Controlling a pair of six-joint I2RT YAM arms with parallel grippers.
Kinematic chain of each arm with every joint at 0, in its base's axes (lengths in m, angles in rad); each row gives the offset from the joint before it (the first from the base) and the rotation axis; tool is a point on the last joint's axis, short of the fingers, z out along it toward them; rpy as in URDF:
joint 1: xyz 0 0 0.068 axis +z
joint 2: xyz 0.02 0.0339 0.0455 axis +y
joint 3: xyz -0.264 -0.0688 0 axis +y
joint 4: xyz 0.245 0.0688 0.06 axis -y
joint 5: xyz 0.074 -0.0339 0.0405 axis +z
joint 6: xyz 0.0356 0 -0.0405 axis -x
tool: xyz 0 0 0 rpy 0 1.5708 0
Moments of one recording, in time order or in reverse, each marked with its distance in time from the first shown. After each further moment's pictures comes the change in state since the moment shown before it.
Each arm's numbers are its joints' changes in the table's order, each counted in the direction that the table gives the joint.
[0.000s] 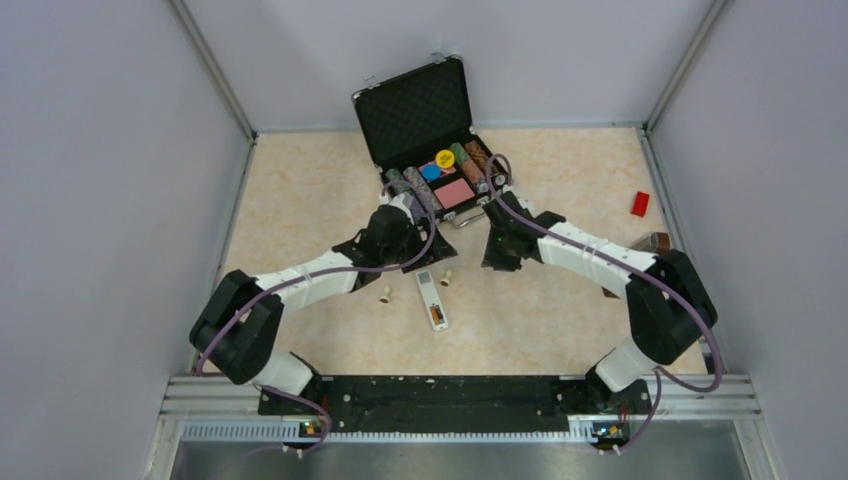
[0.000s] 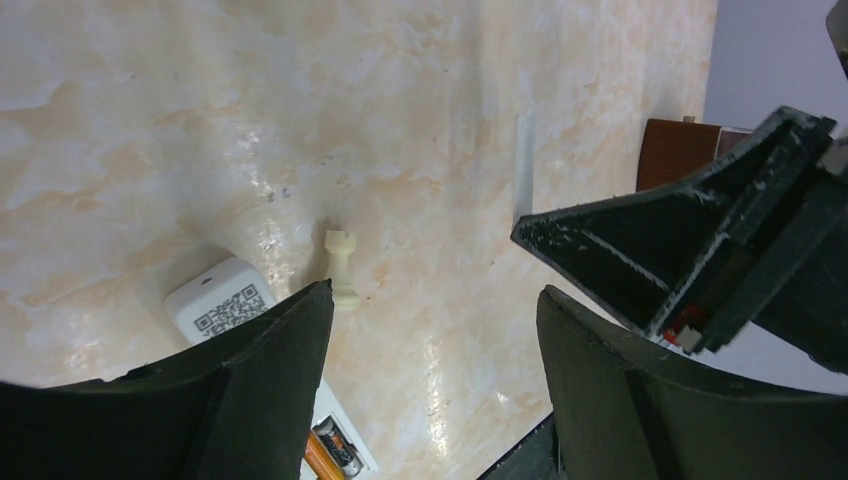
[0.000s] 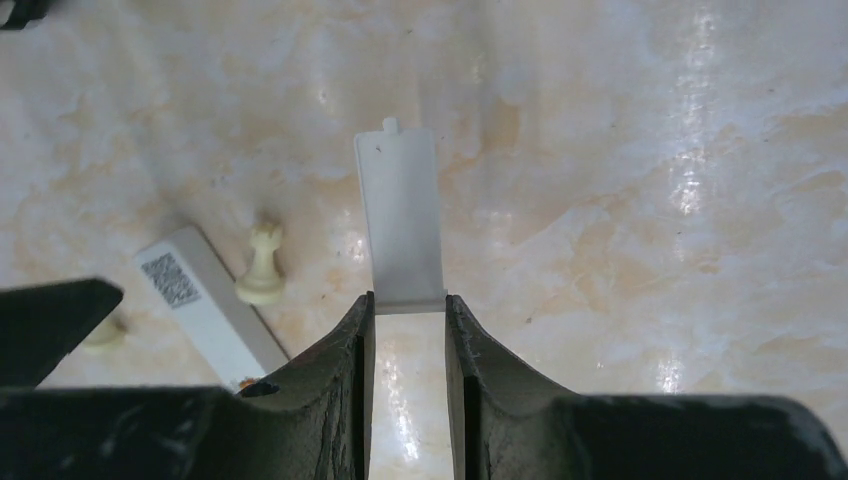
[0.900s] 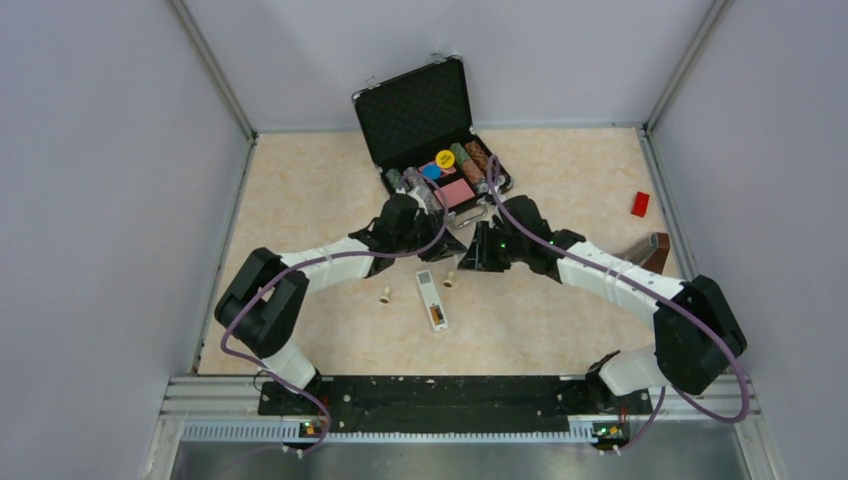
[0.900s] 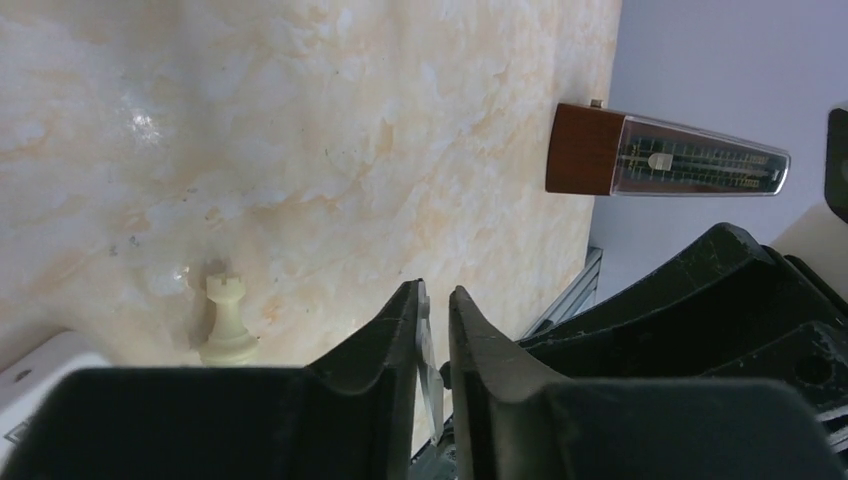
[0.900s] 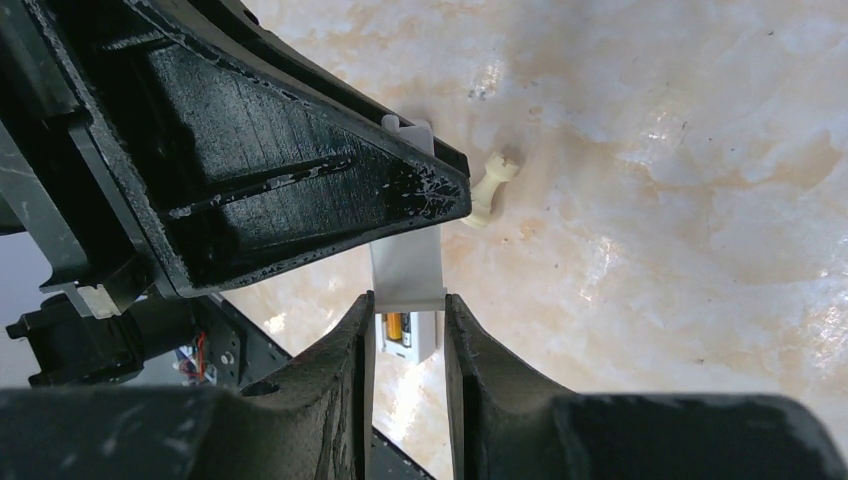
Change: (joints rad) left arm 0.006 0.177 -0.127 0.098 -0.186 0.132; right arm 0.000 -0.205 0.179 0.337 0.426 0.208
